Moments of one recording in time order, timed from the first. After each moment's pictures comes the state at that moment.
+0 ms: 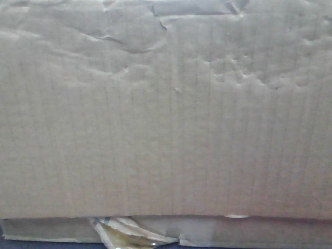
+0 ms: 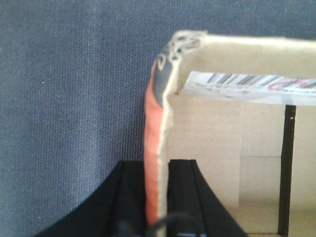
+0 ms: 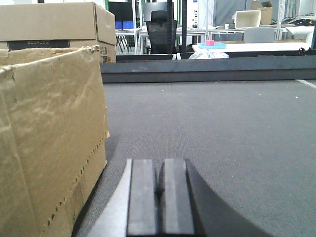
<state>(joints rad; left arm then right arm) 0.23 1.58 -1.35 -0.04 1.12 0.18 -0.07 0.00 0.00 0.06 0.06 0.03</state>
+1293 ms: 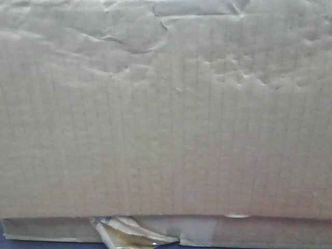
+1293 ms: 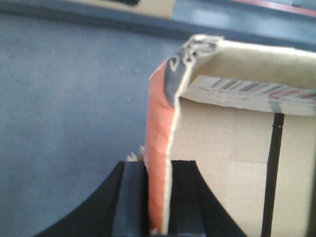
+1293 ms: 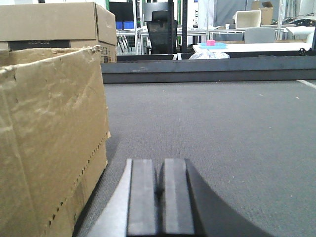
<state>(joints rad) -0.54 1.48 -2.06 0.38 1.24 -0.58 -0.07 0.00 0.00 0.06 0.06 0.03</state>
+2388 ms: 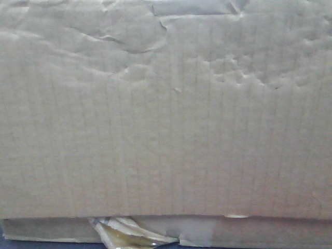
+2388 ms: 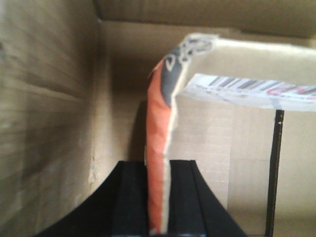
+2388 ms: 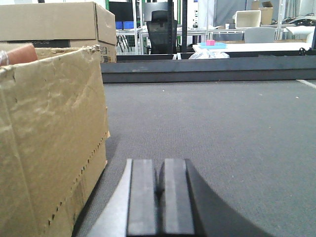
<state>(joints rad) -0.65 1.70 -1.66 0.24 1.24 -0.75 -0.07 0.00 0.00 0.06 0.06 0.03</state>
